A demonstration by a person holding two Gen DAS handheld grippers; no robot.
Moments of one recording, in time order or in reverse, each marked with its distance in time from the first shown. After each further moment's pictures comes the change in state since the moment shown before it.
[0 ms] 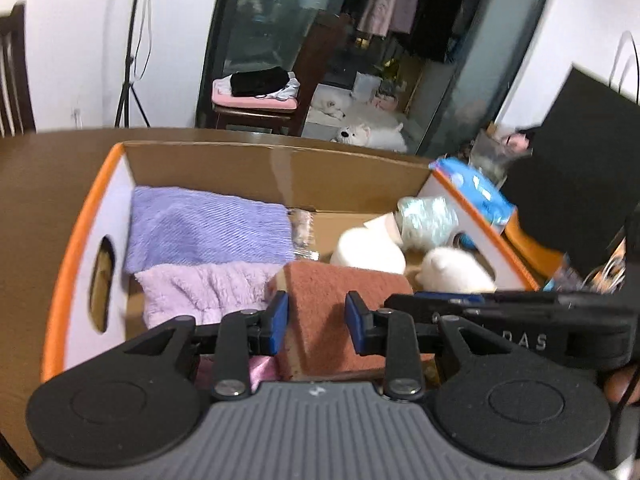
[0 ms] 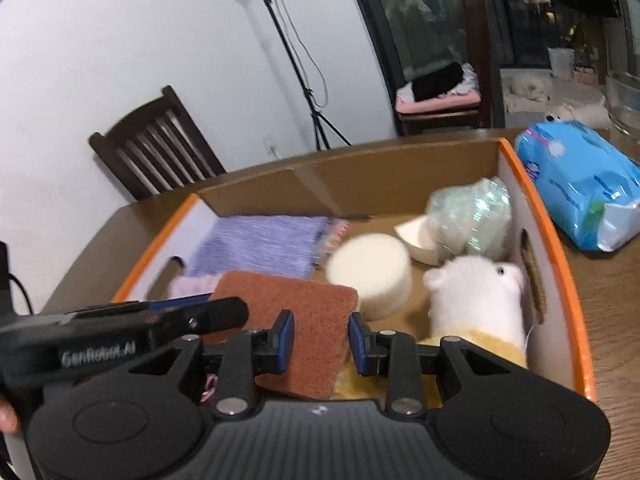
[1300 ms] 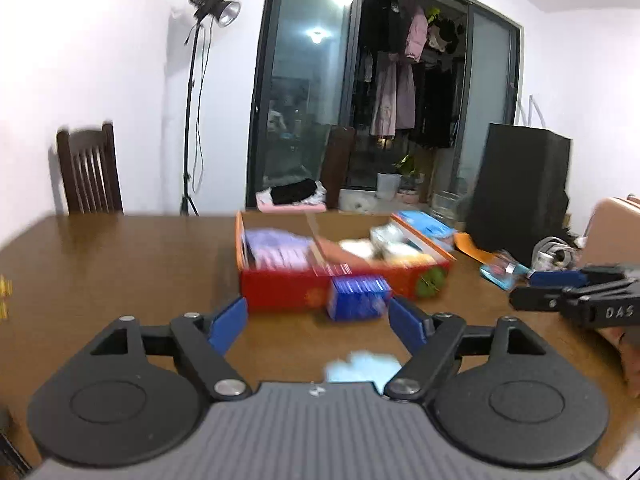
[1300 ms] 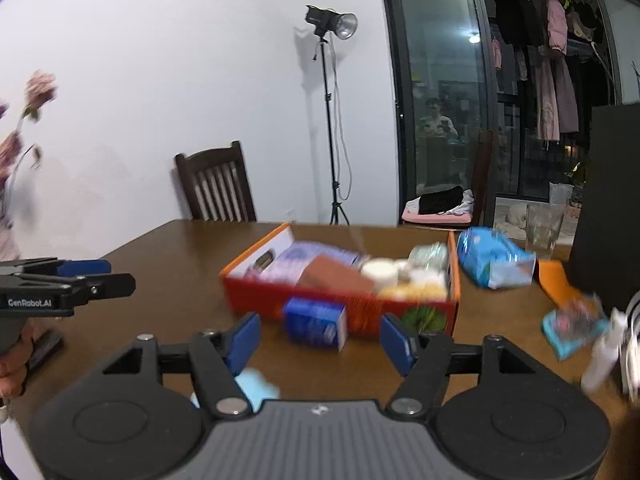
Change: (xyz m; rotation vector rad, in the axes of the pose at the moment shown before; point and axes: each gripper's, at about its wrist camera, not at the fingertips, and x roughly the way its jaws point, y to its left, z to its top) left arm -0.284 -0.050 -0.192 0.060 -0.359 0.127; right arm -0.255 0.075 -0.186 -0.277 -0.314 -0.027
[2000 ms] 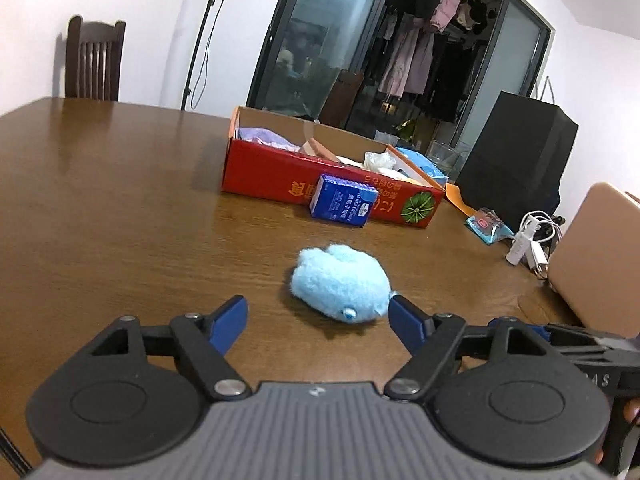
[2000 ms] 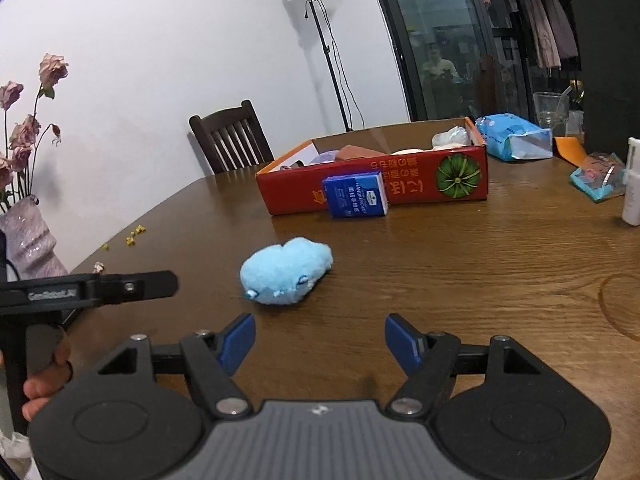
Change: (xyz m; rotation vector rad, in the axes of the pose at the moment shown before) left arm 0.023 0.014 -0.062 -0.181 0.169 -0.058; right arm 0.008 0.017 -0.090 0.152 0.117 0.090
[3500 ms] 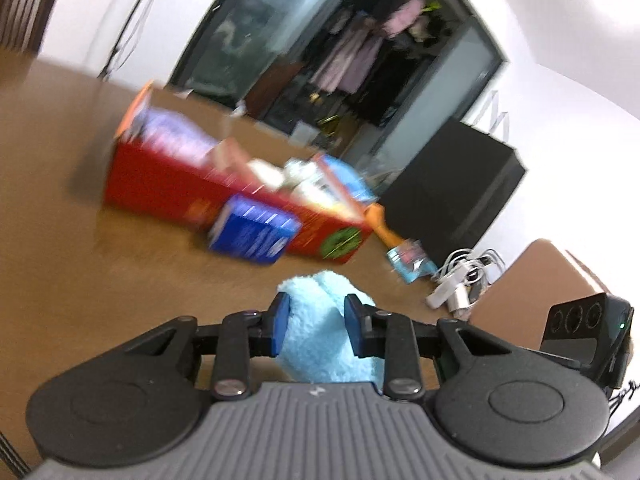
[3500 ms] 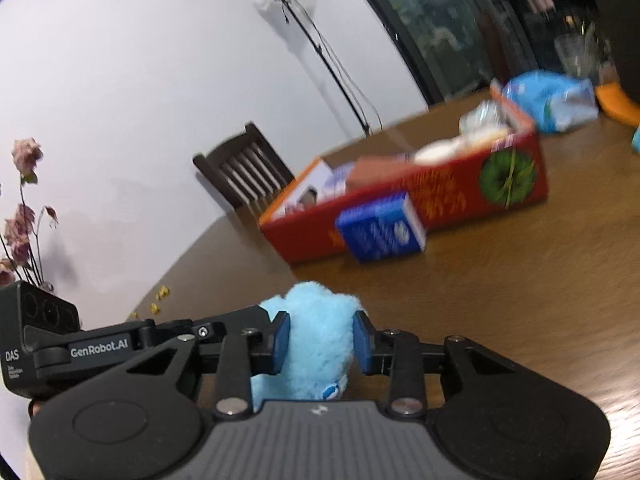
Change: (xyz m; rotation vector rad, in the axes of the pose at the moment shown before) left arm 0.071 -0.009 0.061 -0.111 0.032 -0.330; right arm 0.059 -0.032 0.068 0.187 -0.048 0.139
